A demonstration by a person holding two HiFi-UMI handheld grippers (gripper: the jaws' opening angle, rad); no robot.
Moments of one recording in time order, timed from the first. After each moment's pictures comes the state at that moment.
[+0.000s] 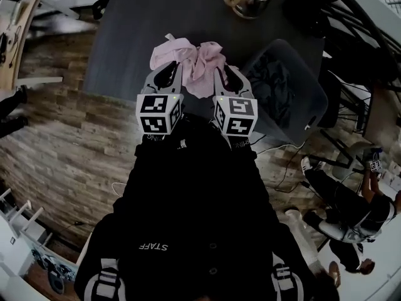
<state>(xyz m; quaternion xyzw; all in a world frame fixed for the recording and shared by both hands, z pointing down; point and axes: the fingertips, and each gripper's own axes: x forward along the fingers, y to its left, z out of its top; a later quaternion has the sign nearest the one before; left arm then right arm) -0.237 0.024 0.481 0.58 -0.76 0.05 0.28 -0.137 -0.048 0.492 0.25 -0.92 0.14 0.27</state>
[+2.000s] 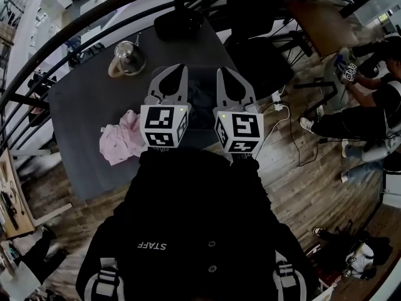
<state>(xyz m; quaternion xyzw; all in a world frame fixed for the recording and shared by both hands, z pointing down) 0.078 -0.198 0.291 0.83 -0.55 0.02 0.07 0.171 -0.187 0.280 0.55 -0.83 0.02 0.05</state>
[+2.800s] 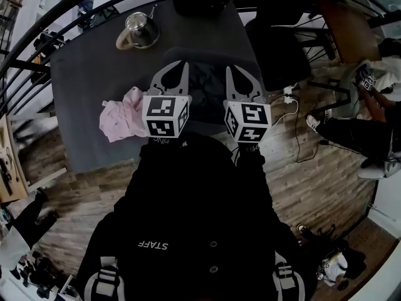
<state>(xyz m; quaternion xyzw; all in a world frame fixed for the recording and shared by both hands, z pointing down) 0.032 -0.220 0.384 0.78 -0.59 0.08 0.18 0.151 -0.230 0.381 0.49 -0.85 0.12 0.15</state>
